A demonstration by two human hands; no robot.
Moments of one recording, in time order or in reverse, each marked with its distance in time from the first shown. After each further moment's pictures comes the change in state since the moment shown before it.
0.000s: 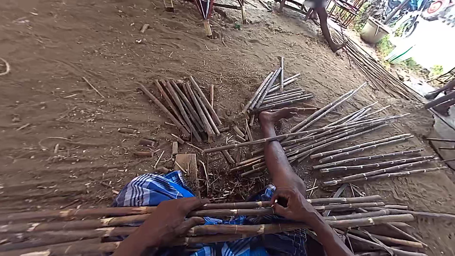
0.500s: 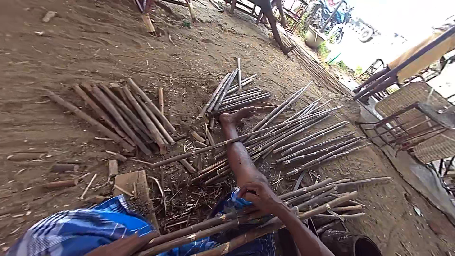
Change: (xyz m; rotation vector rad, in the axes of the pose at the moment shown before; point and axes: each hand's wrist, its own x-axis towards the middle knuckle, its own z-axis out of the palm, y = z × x) left_hand -0.014 0.009 -0.002 -0.032 -0.041 0.090; right_hand -0.007 -0.014 -0.027 0.023 0.074 0.201
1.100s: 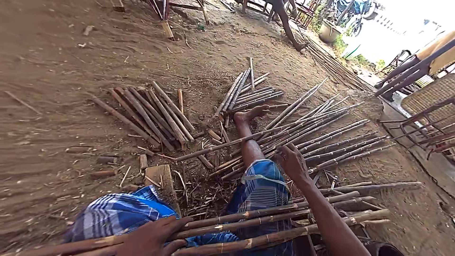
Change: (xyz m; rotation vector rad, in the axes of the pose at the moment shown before) left_hand 0.004 0.002 0.020 0.120 0.149 0.056; right_hand 0.042 0.026 -0.064 -0.667 0.573 0.066
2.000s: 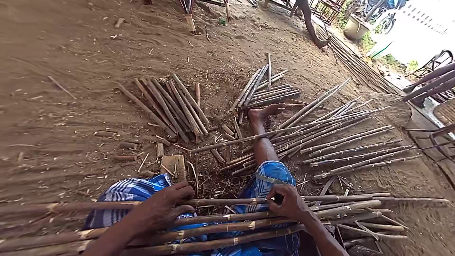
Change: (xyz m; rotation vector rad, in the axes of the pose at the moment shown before) left_hand 0.041 -0.038 -0.025 -0.150 0.043 0.013; right_hand -0.089 -0.044 0.032 0.672 -0.371 -0.272
